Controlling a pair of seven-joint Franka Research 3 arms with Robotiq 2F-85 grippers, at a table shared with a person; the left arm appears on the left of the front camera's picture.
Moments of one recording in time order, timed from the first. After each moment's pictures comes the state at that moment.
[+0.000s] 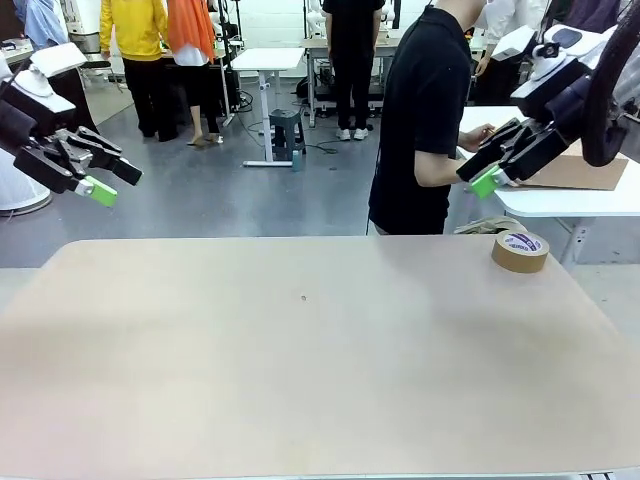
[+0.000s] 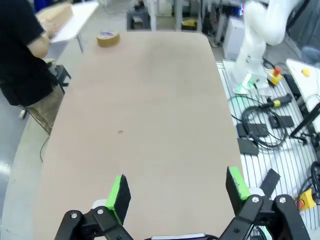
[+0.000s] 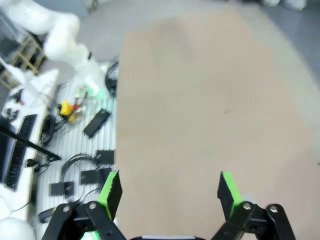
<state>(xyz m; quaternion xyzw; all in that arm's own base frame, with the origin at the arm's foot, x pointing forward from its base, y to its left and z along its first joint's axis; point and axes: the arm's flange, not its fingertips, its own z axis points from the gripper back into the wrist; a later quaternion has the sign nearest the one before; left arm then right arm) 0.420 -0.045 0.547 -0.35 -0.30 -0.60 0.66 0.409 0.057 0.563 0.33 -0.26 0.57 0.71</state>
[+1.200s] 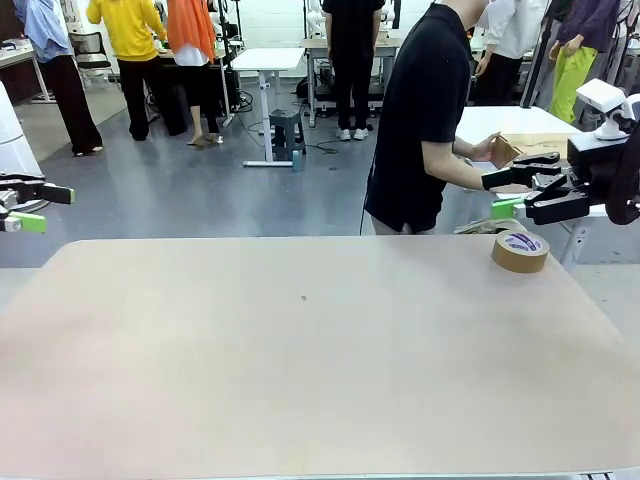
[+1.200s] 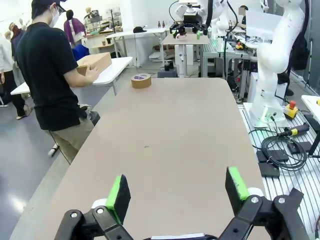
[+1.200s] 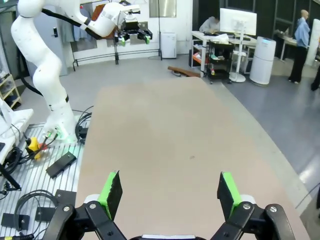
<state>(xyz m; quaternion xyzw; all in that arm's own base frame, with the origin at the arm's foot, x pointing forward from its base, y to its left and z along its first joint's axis) 0.398 0.074 0.459 -0.40 -0.45 -0.53 0.60 0.388 -0.002 0.478 0.38 -0.45 0.51 0.62</state>
